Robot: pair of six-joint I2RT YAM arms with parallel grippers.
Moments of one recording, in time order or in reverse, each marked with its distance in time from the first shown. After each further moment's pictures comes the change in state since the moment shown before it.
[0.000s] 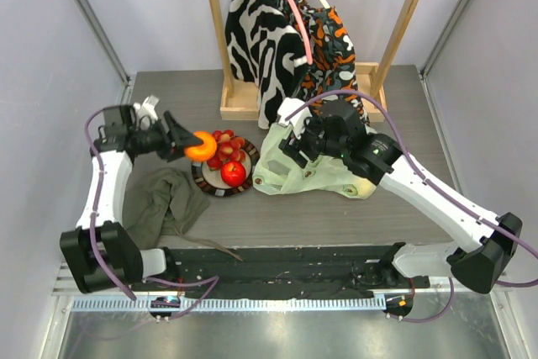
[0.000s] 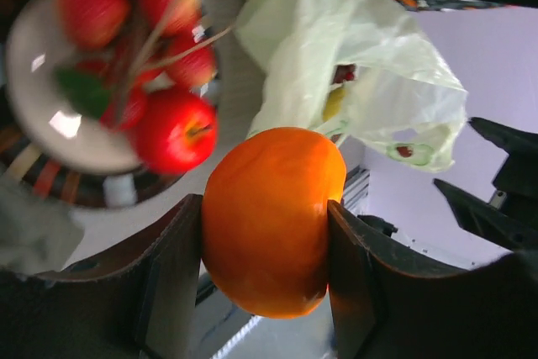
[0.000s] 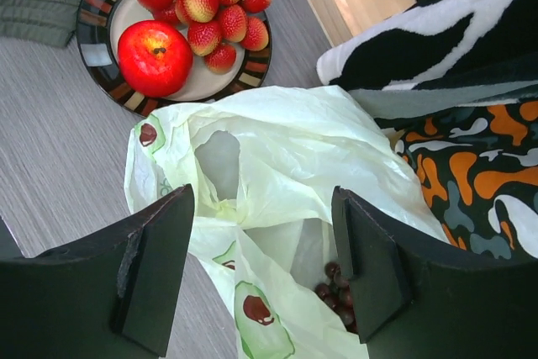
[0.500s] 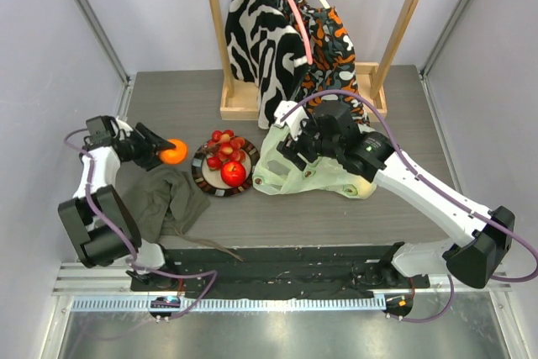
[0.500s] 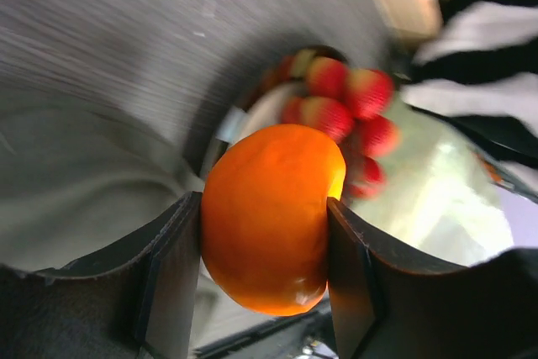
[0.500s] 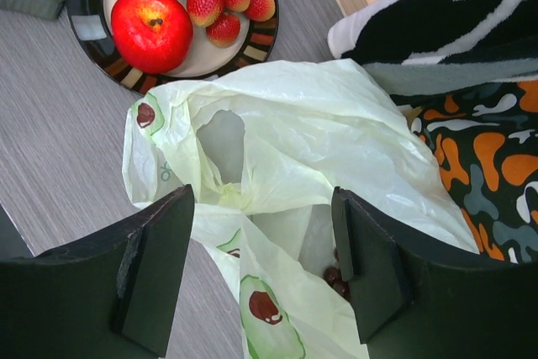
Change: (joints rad) left arm 0.241 0.154 -0.085 0.065 -0.237 -0.066; right arm 0.000 0.042 0.004 -0.040 0.020 0.011
